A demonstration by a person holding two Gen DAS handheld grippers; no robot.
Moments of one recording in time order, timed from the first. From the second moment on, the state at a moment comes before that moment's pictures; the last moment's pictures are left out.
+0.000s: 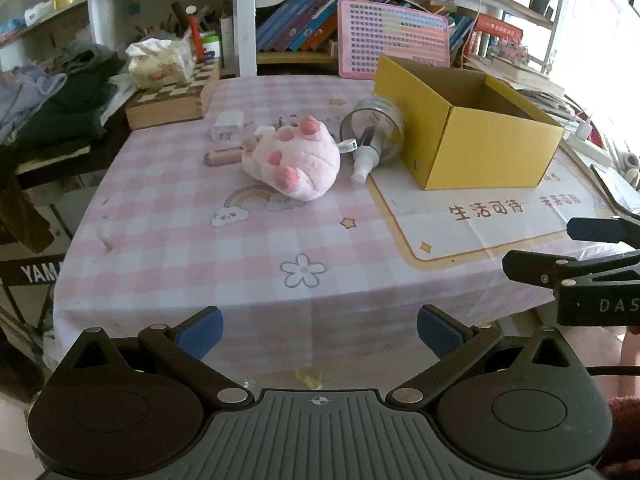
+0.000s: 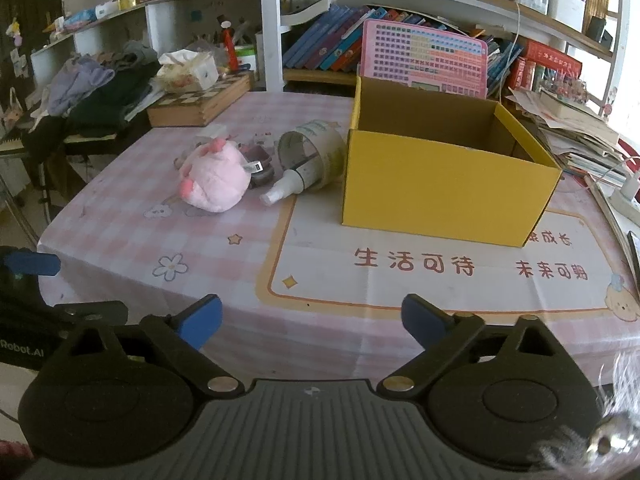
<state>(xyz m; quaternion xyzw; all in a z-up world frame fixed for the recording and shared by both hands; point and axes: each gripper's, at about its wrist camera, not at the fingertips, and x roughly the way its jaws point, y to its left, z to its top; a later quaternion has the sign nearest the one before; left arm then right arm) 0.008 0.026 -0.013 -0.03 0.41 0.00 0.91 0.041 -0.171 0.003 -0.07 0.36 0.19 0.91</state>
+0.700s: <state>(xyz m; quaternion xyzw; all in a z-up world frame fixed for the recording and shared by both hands) 0.015 0.028 -0.014 -0.04 0.40 0.01 0.91 0.045 -0.160 0.005 -0.10 0.35 0.22 0.90</state>
